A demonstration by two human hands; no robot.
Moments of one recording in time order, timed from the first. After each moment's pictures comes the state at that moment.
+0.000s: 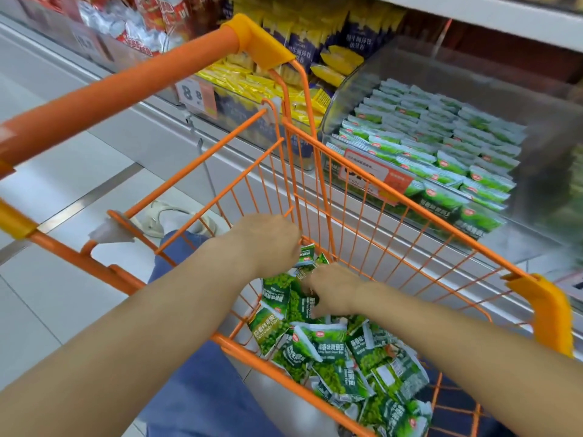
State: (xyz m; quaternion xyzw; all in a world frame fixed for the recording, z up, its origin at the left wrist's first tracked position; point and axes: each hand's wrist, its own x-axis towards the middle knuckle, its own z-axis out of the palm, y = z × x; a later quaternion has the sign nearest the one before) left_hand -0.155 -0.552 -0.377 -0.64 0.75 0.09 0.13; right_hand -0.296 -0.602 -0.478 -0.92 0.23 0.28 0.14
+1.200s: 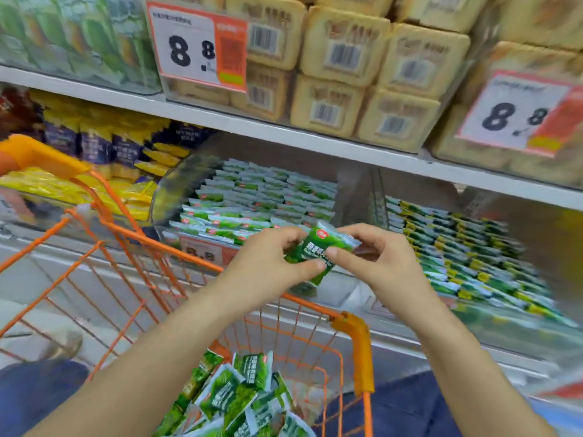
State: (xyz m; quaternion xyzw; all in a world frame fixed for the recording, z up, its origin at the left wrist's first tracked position) left_hand -0.317 -0.623 -0.297 -0.51 0.71 0.36 -0.33; right_hand -0.496 -0.629 -0.296 -0.70 0.51 -0.38 0.32
